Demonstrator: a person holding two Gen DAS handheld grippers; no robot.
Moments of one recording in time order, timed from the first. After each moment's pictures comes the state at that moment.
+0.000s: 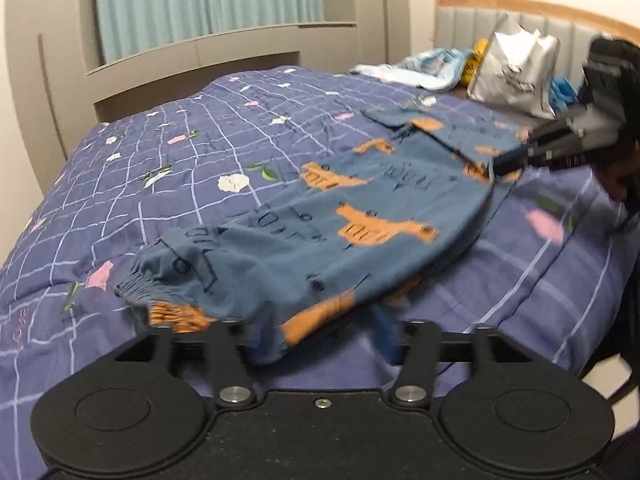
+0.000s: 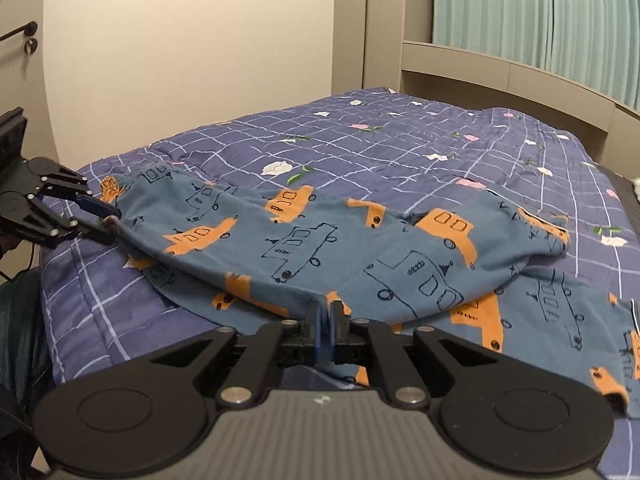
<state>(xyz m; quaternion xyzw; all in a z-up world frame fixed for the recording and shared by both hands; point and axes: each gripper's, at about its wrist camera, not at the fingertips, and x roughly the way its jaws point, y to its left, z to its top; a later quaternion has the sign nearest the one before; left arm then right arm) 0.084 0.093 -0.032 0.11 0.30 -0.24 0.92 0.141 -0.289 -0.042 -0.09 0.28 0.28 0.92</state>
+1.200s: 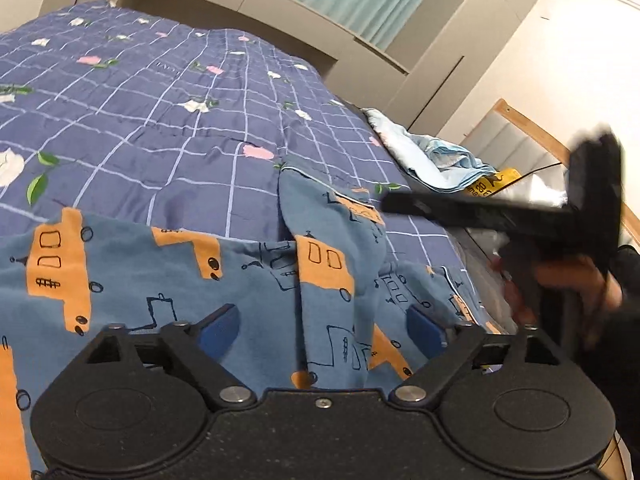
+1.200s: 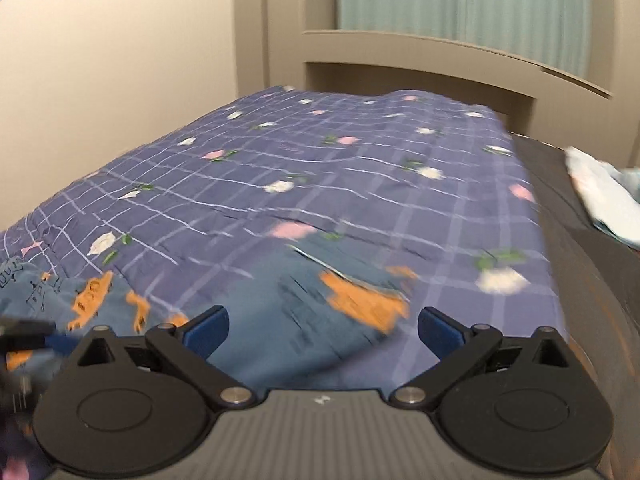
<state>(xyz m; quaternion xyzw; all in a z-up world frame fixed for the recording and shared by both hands) 0.248 -0.121 -0.040 -0.19 0.35 -0.24 0.89 0.326 -0.379 0.009 -0.07 0.32 0.19 0.93</state>
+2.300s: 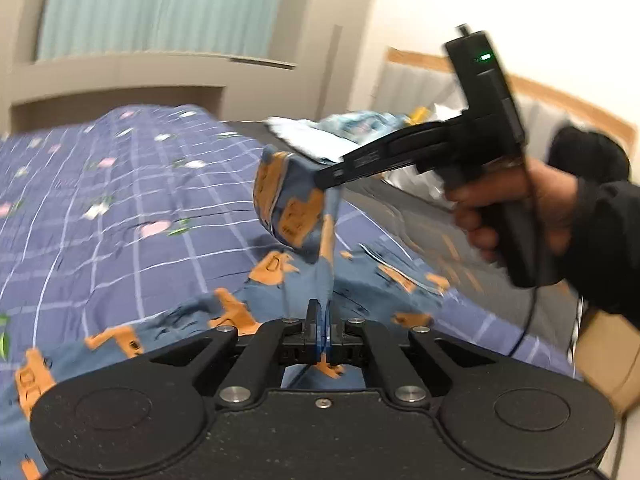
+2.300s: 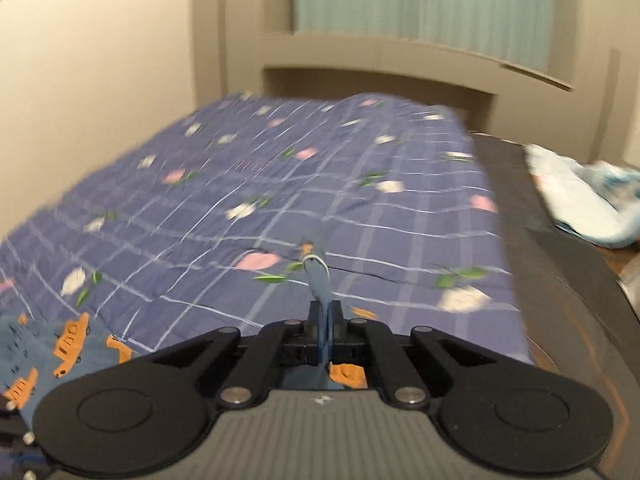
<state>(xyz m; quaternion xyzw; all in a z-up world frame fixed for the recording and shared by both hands) 0.203 -0.187 0.007 0.02 0.27 -0.35 0.90 0.289 -0.426 0.043 -0.01 0.30 0.09 0.95</state>
